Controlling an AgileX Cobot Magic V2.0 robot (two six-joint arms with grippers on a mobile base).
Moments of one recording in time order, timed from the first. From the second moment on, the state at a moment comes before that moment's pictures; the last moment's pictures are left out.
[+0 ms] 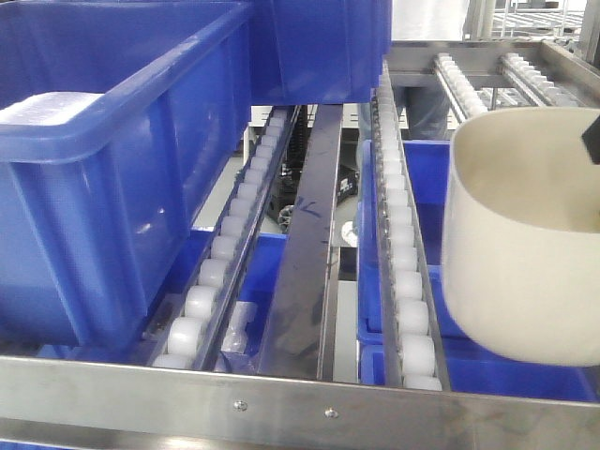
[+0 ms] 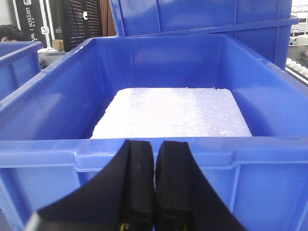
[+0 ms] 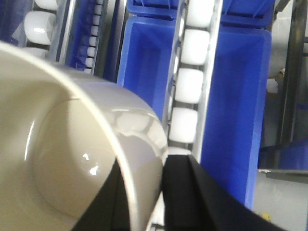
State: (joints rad) left arm -0.15 -0.01 0.01 -0.07 0.01 0.10; right arm 0.19 1.21 -0.63 -0.04 0.37 0.26
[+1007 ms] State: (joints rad) left arm -0.15 -0.01 0.01 -0.07 0.01 0.10; right arm 0.20 1.32 -0.63 -0.04 0.31 0.25
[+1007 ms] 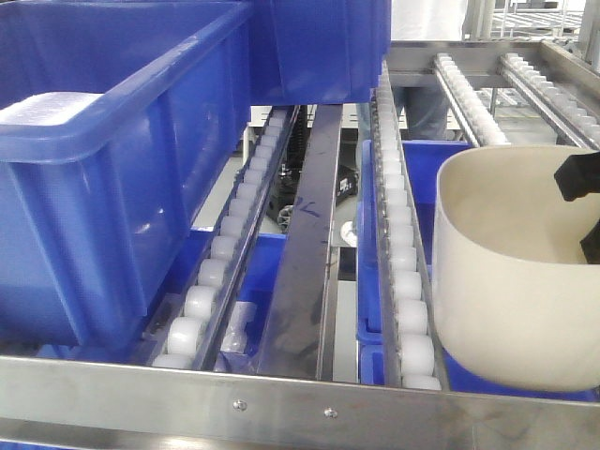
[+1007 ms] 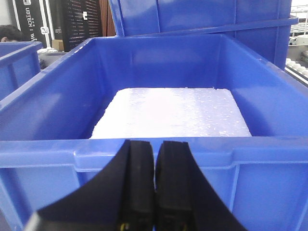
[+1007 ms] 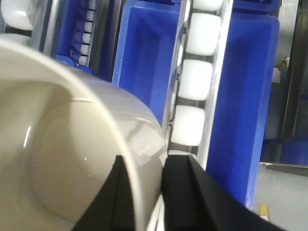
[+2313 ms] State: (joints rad) left arm -0.15 -0.01 0.01 -0.07 0.01 0.10; right arm 0.20 1.32 -0.63 -0.04 0.26 0.25
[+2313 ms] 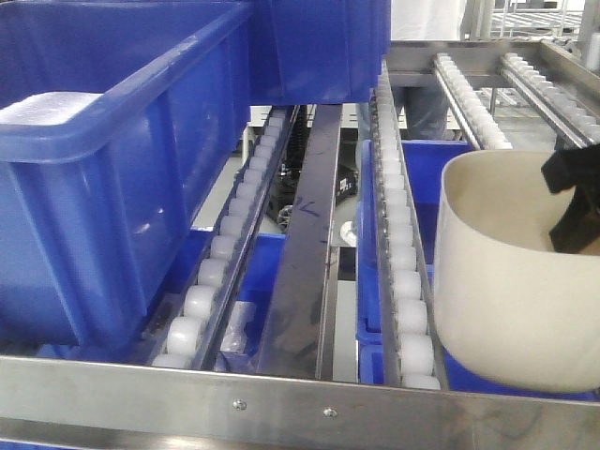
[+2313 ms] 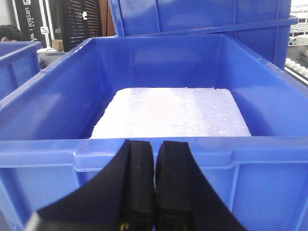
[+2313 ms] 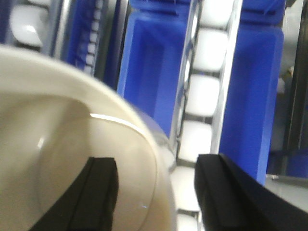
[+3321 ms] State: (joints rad) left arm -0.15 -0.01 0.01 -0.07 0.01 0.10; right arm 0.04 0.82 -0.59 -0.04 0.31 0.25
